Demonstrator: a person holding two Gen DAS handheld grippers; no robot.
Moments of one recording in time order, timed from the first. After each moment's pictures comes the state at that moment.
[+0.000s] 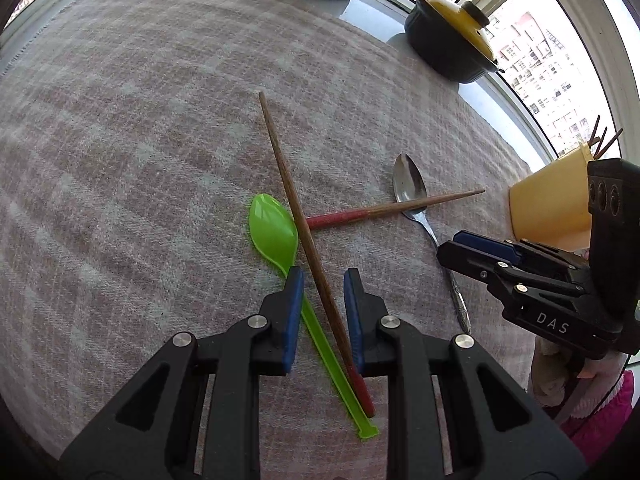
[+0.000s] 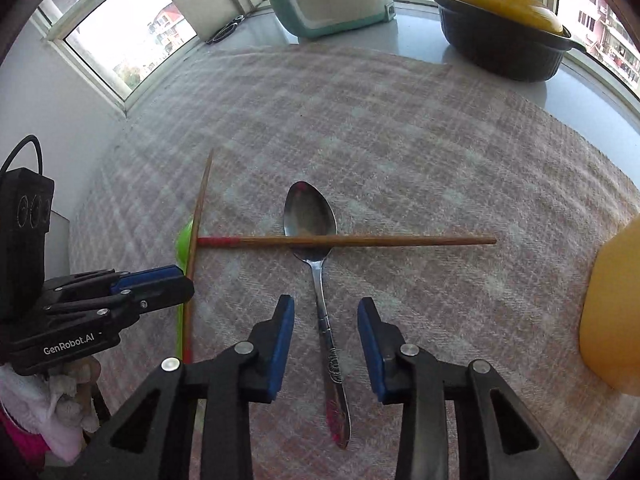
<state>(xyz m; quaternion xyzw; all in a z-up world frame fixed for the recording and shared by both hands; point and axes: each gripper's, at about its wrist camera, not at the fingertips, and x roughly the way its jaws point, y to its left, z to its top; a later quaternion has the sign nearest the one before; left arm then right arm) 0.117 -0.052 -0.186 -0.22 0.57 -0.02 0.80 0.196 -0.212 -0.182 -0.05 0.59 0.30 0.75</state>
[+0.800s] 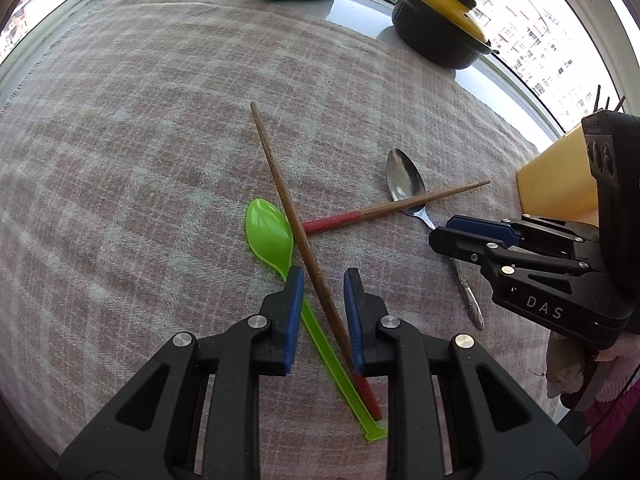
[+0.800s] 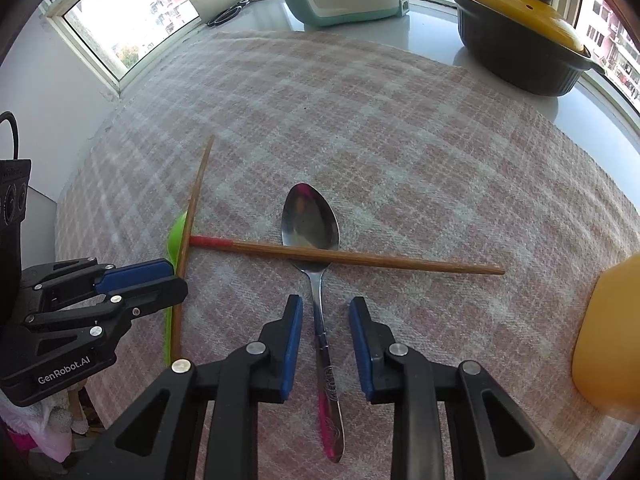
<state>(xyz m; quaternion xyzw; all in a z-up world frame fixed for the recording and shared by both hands) 0.129 -0.068 -0.185 -0.16 0.57 -0.02 0.81 0.202 -0.193 -0.188 -0.09 0.60 0.29 0.74</state>
